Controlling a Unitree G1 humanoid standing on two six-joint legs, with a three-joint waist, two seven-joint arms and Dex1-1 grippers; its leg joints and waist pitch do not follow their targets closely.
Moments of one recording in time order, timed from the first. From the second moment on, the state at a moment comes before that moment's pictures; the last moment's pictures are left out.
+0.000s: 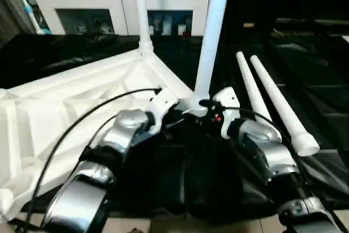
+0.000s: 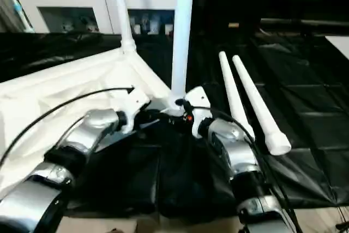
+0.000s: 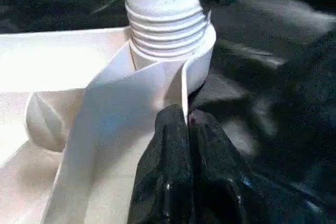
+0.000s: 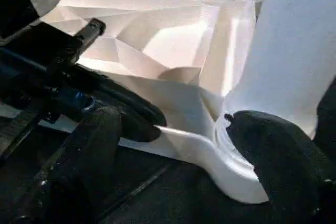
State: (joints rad) left arm -0.68 0.18 -0.19 0.82 0.03 0.00 -0.82; right arm -0.46 -0.21 0.10 0.44 0.13 0.13 0.74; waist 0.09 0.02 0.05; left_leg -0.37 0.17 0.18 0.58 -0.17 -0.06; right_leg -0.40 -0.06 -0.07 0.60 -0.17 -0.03
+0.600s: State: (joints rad) left arm -0.62 0.25 -0.23 0.74 0.05 -0.04 -0.93; right arm -0.44 -0.37 0.04 0.37 0.14 0.14 0.77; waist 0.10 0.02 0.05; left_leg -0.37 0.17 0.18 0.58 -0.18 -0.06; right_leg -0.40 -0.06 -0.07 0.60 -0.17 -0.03
